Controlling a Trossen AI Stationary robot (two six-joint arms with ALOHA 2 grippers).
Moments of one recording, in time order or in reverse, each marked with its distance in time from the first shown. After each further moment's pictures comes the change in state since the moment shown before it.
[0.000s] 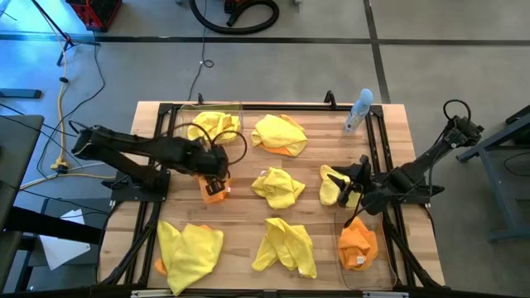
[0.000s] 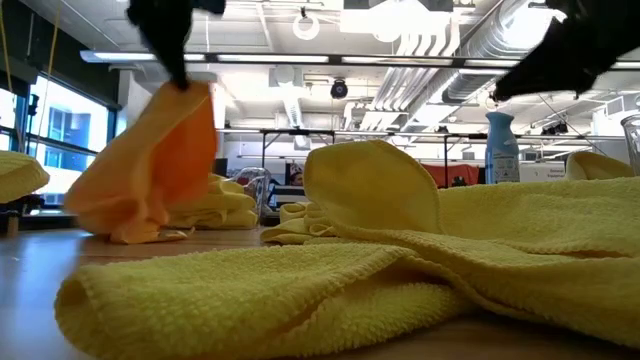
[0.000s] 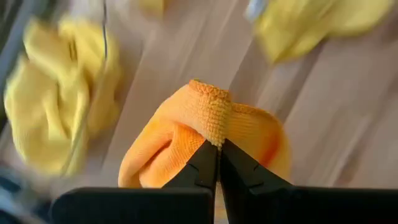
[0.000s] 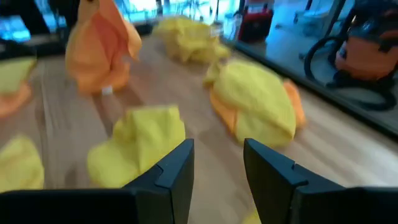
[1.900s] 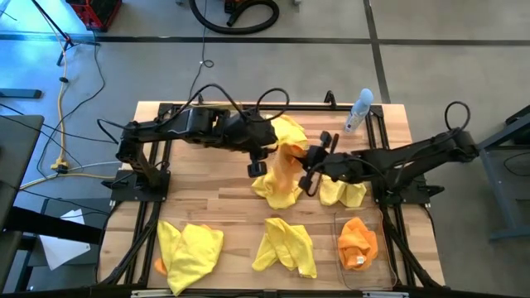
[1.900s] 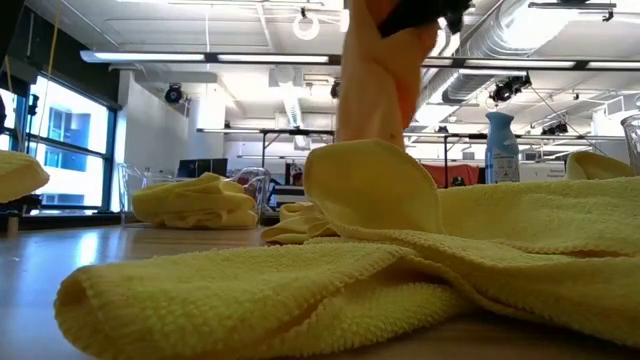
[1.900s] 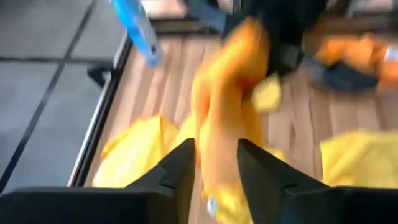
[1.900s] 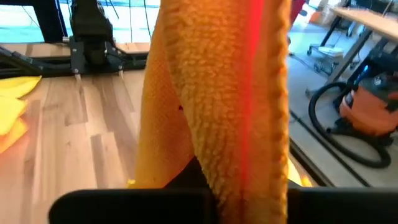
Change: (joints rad) left arm 0.116 0.433 0.858 0.065 0.102 0.510; right arm -0.412 0.383 0.463 0.241 -0.387 -0.616
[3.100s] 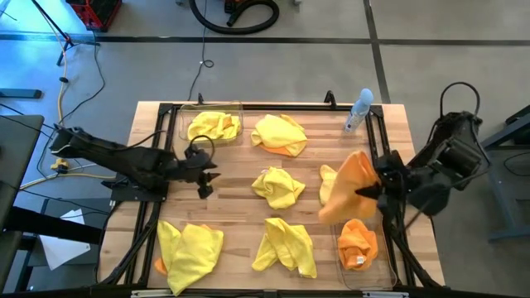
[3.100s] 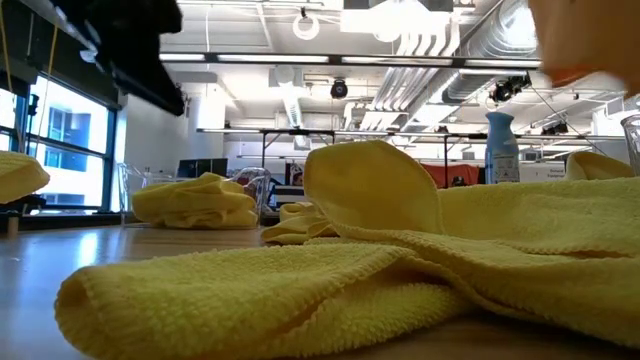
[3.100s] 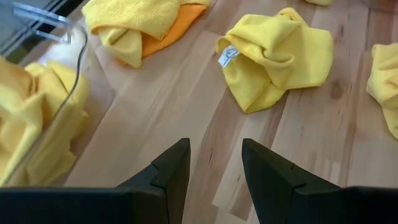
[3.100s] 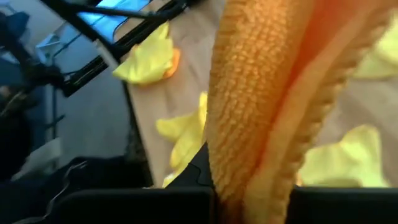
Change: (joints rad) left arm -0.188 -0.854 -1.435 0.523 -0.184 -0.486; right arm 0.661 -0.144 0.548 -1.142 -0.053 1.135
